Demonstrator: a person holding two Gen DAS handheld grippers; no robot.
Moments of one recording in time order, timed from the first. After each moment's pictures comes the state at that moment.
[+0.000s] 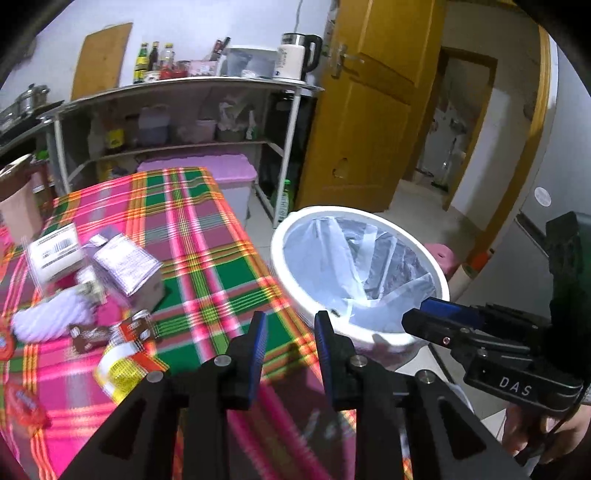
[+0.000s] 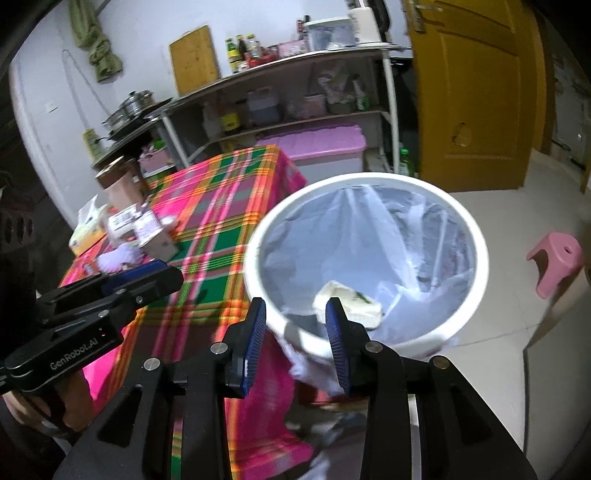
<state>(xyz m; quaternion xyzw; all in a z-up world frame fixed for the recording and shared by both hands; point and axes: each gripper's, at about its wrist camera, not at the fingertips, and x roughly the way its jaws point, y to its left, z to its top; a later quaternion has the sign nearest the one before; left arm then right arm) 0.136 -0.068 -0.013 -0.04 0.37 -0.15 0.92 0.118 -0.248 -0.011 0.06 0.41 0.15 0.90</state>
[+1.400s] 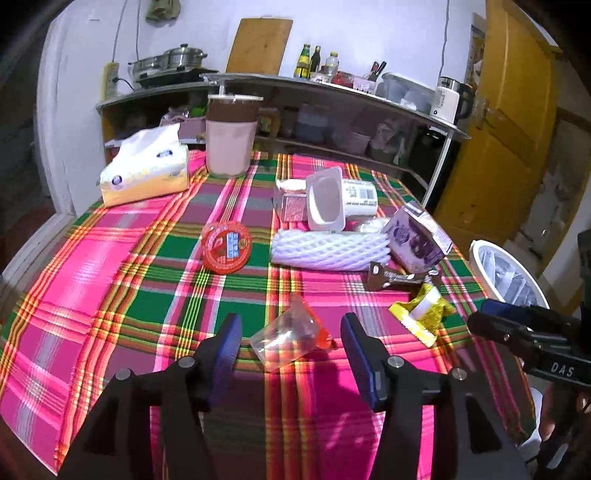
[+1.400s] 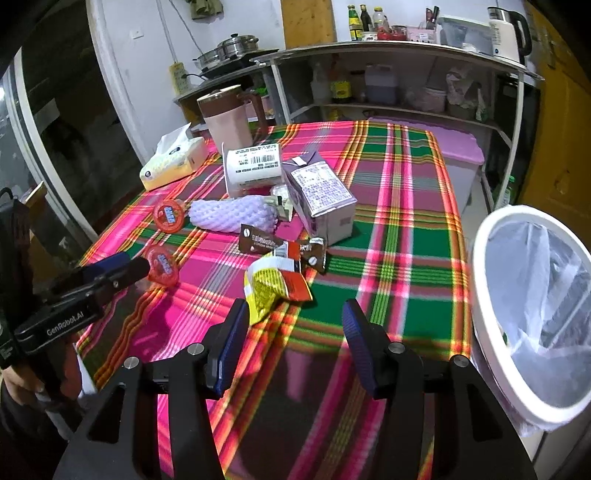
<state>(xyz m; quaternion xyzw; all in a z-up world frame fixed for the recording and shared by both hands) 0.062 0.138 -0.041 -0.12 0.35 0.08 0.92 0.138 -0.082 -0.033 -0.03 0.43 0.30 0.85</state>
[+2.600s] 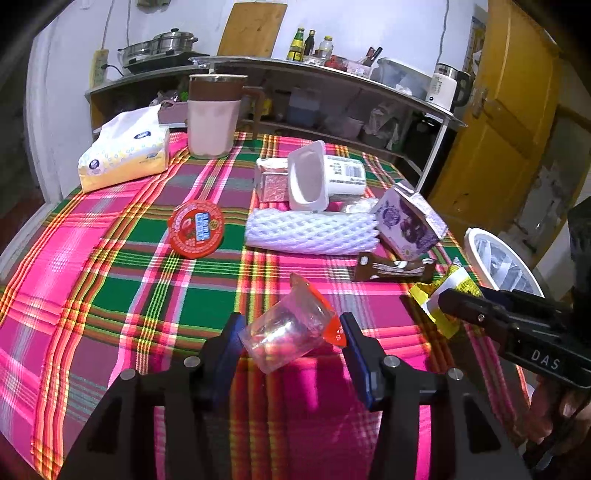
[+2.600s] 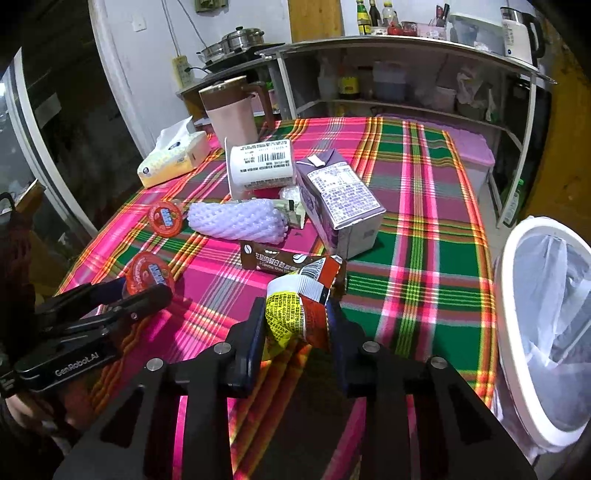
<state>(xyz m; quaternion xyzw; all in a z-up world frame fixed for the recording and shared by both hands) 0.076 0.121 -0.051 -0.12 0.38 0.06 0.92 0.144 -0.067 -0.035 -0.03 0.43 0.30 0.85</state>
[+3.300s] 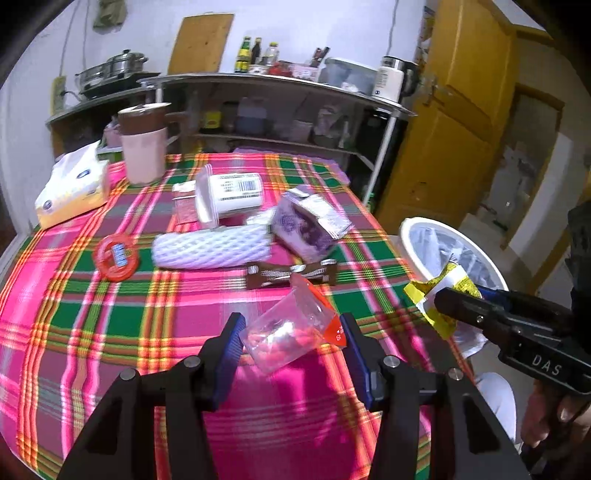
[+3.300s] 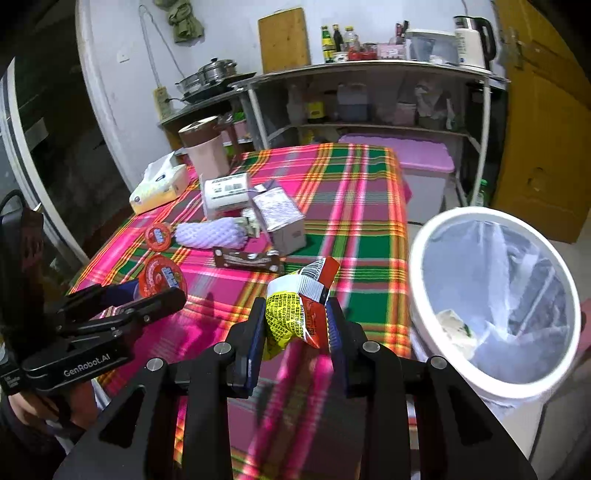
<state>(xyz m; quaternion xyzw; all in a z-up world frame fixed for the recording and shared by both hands) 0.080 0.047 -0.022 -0.09 0.36 -0.01 0.93 0.114 -0.141 -0.004 0.00 0.40 0.25 0.88</state>
